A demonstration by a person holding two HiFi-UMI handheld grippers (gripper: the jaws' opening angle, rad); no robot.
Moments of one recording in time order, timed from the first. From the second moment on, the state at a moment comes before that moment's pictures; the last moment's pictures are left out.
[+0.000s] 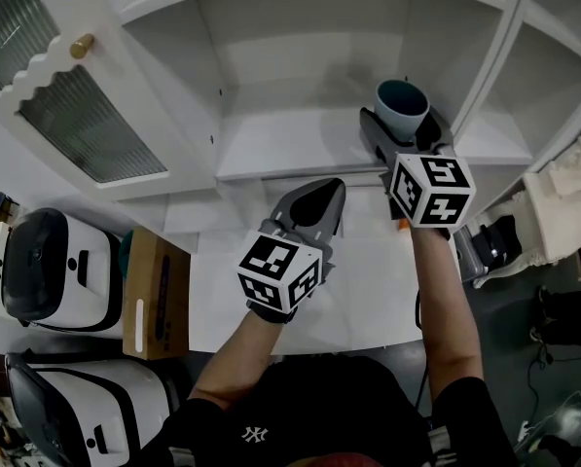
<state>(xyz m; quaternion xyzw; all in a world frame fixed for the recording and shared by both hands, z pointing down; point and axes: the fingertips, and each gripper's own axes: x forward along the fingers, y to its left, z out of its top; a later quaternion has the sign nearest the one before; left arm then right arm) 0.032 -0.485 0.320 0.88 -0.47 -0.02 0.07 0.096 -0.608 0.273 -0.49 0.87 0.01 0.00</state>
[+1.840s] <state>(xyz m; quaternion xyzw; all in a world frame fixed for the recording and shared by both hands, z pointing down) -0.016 -0.363 0.349 0.91 -0.41 -0.01 0.10 0.064 -0.399 0.333 -0.50 0.86 -0.06 0.03</state>
